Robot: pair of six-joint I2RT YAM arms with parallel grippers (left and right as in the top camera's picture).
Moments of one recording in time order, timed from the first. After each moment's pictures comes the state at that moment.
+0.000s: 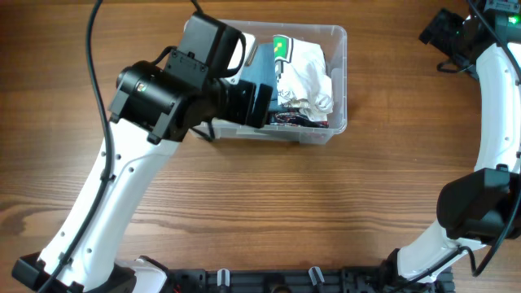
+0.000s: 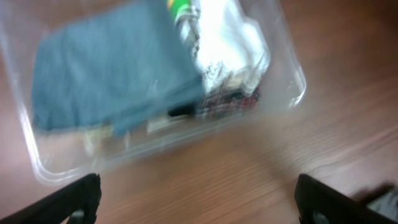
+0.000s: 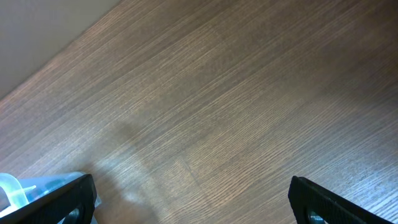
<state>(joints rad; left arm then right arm) -0.54 1.57 1.88 -1.28 0.06 -0.21 -0.19 1.88 1.91 -1.06 0.14 0.43</state>
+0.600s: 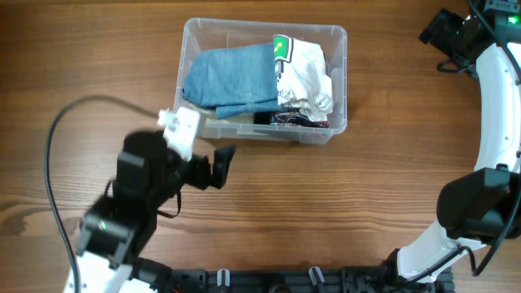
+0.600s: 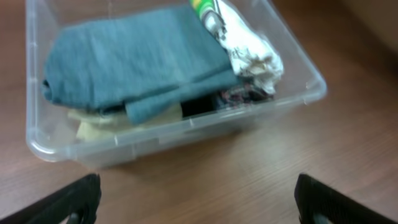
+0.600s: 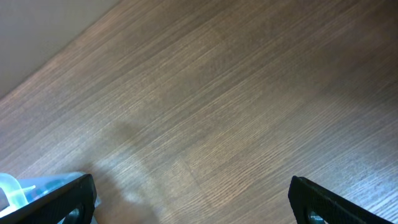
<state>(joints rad) -0.33 0.80 0.76 -0.54 0.21 -0.16 -0.19 1.88 1.91 -1.06 0.14 0.43</state>
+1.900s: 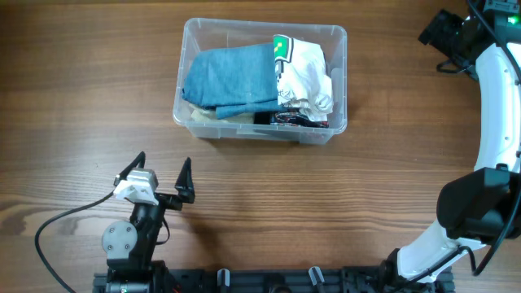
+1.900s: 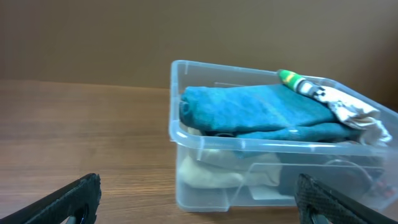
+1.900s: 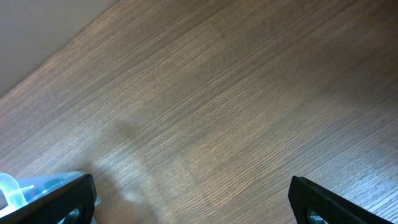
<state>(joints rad) 0.02 0.01 0.01 -0.06 0.20 -0.14 -0.19 1.88 1.91 -1.06 0.14 0.43</state>
